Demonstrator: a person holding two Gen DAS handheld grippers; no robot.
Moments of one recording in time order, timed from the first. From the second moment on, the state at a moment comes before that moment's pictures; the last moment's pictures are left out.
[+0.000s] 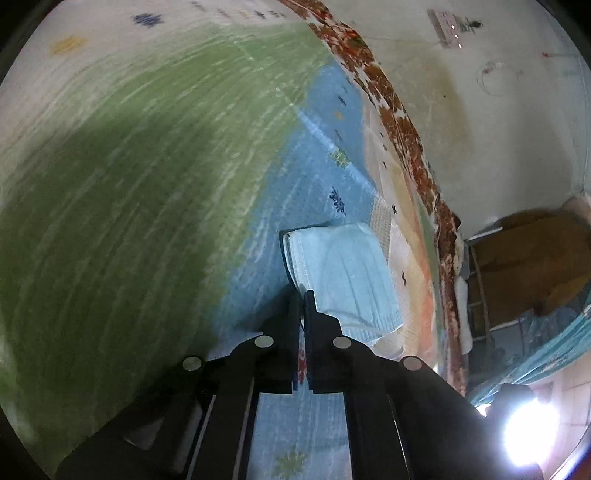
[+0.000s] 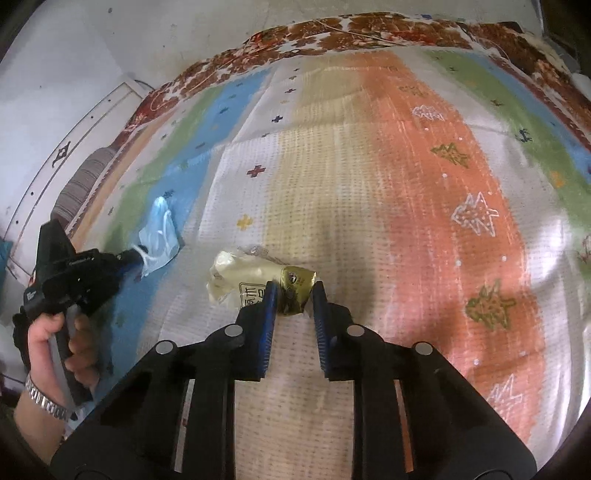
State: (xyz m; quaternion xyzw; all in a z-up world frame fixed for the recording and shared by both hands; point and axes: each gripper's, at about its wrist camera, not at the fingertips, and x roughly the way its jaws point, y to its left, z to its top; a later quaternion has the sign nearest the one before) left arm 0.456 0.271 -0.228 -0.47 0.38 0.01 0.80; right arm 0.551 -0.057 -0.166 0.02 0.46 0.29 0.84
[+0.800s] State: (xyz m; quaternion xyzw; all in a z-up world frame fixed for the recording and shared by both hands) left arm 0.400 0.259 -0.138 -0.41 0.39 0.03 0.83; right arm 0.484 -0.078 -0.109 -0.03 0.44 0.29 0.85
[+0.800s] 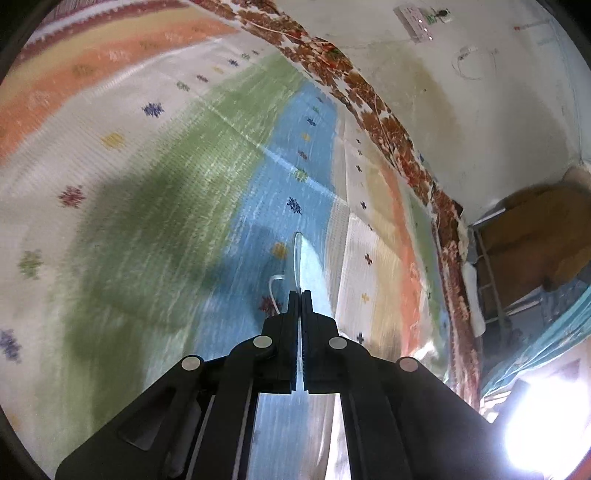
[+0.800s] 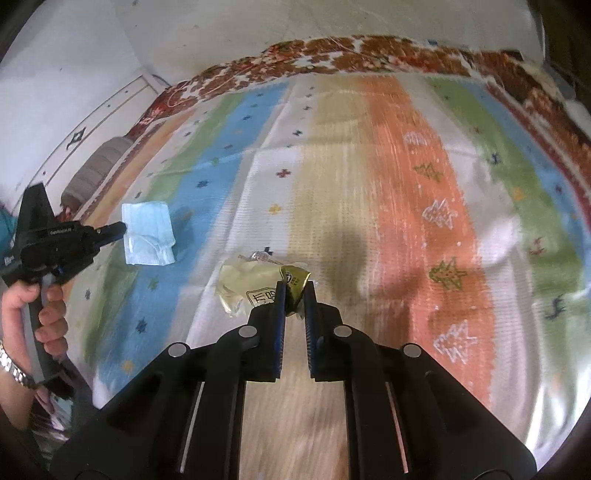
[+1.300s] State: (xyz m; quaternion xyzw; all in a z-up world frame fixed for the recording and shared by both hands) left arm 0.342 0.199 -0.070 -0.33 0.42 0.03 0.84; right arm 0.398 -0.110 -0.044 -0.05 0.40 0.30 0.86
